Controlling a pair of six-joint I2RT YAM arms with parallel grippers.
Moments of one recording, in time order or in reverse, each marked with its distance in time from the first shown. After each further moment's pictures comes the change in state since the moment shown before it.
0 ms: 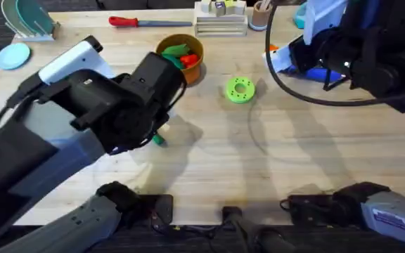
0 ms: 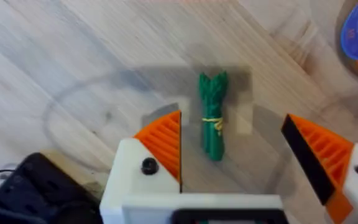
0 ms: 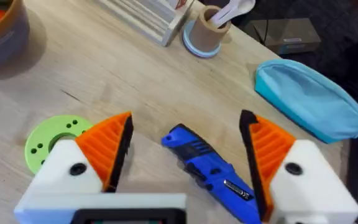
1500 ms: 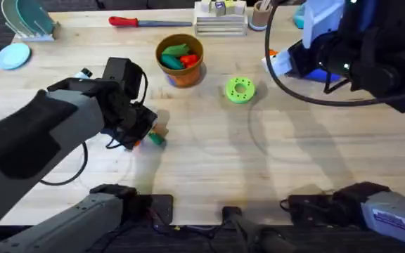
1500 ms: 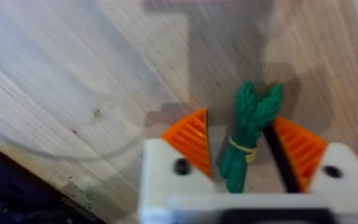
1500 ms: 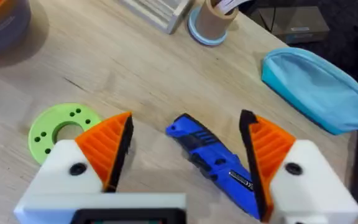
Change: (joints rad) left arm 0.425 0.163 -0.144 0.252 0.400 0.191; right arm 0.000 0.000 0.000 -0.047 0.000 0.008
